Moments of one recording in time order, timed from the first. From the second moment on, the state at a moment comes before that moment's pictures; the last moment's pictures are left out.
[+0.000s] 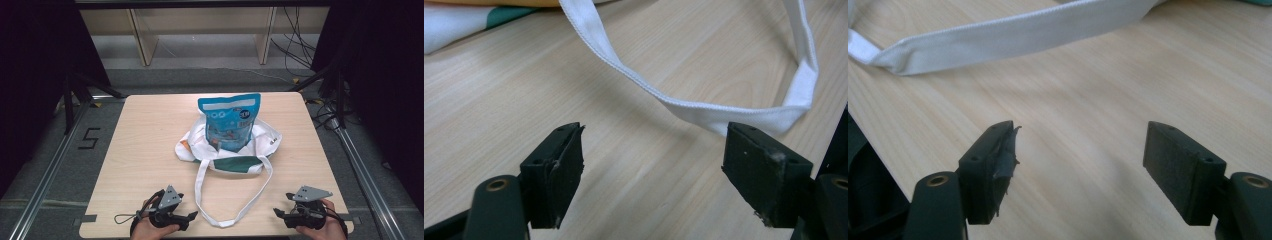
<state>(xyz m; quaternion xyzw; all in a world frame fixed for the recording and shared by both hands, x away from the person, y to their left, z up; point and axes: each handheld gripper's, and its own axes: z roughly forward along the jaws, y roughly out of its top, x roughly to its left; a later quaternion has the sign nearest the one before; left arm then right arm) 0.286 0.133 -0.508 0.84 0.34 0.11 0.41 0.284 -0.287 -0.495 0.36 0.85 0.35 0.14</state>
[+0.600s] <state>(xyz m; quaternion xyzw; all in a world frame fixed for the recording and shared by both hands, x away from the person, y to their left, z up) 0.285 0.131 -0.511 0.84 0.34 0.11 0.40 0.277 -0.290 -0.498 0.36 0.86 0.33 0.14</state>
